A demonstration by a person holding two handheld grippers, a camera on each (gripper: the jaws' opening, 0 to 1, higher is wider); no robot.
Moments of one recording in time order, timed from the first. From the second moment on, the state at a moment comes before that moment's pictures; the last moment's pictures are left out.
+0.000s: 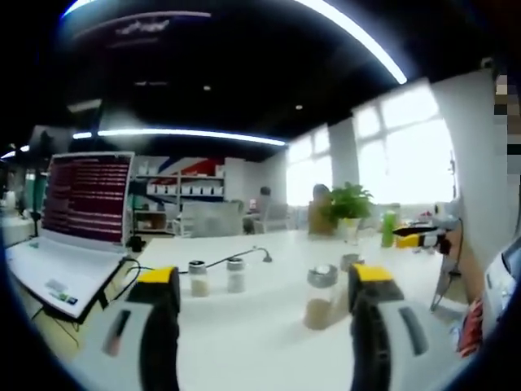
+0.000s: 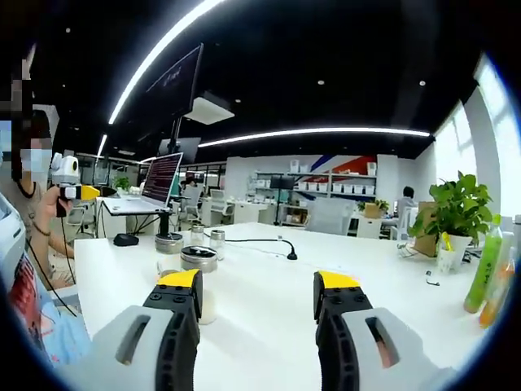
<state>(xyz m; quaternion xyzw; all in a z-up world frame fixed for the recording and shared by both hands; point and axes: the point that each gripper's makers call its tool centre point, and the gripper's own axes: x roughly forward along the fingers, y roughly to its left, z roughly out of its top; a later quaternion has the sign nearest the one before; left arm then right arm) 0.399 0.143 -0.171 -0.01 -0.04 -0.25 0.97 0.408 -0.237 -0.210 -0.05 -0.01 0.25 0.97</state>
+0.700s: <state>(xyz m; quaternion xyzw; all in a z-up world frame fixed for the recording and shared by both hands) 0.448 0.126 -0.141 -0.02 -0.06 -0.28 0.96 0.406 -0.250 -0.201 -0.05 -0.03 0.22 0.97</state>
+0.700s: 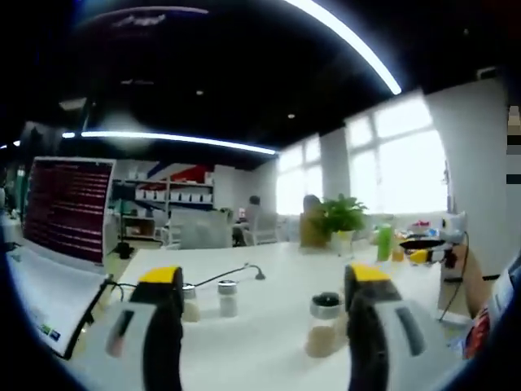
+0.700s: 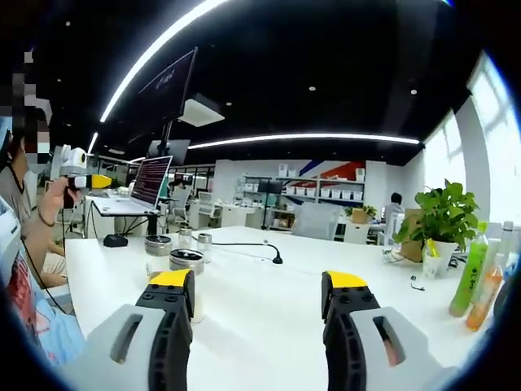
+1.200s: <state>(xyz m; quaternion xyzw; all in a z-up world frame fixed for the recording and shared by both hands) 0.489 0.094 -0.106 0.01 -0.11 -0.29 0.95 0.407 -0.265 -0.195 -0.06 -0.03 0.19 0.98</state>
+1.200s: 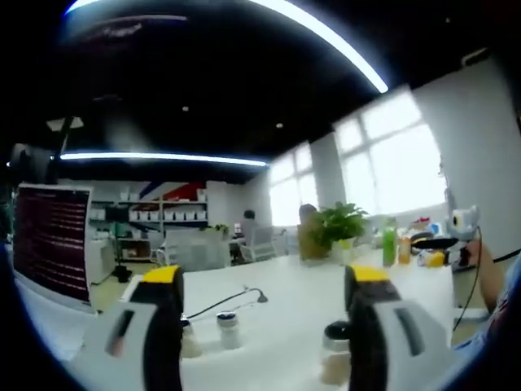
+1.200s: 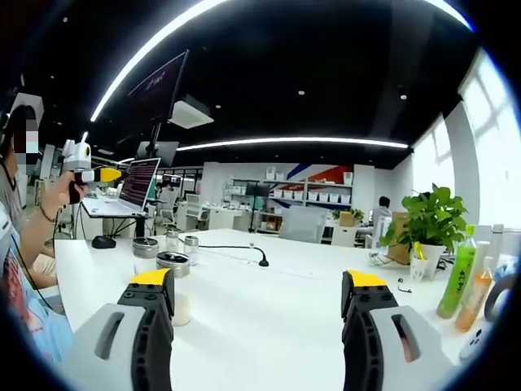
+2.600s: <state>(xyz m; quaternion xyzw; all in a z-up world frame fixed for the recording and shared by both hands) 0.670 0.043 -0.196 -0.05 -0.06 -0.29 0.95 0.395 -0.284 -0.175 -0.08 -0.06 0.16 0.98</state>
